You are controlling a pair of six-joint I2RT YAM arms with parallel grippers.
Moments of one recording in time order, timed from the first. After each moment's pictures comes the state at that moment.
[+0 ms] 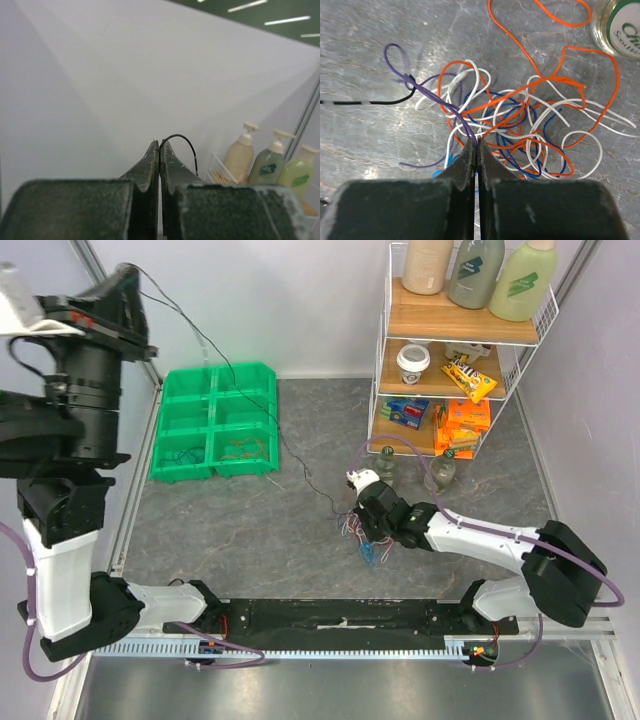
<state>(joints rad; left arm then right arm) -0.75 1.22 2.15 -0.31 -0.54 0.12 0.89 1.33 0.71 -0.26 0.18 0.30</state>
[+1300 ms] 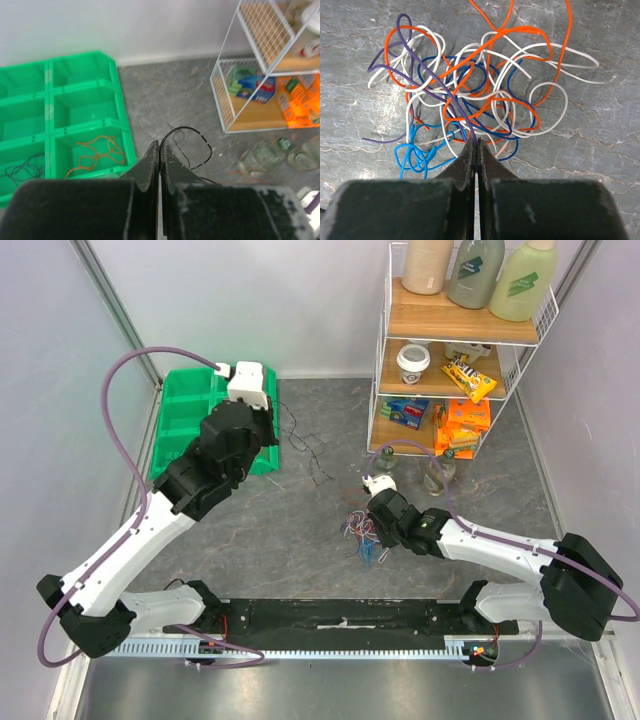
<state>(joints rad) -0.75 1.14 1.37 -0.41 -0.55 -0.16 0.89 1.25 0.65 -0.38 0.29 0.36</state>
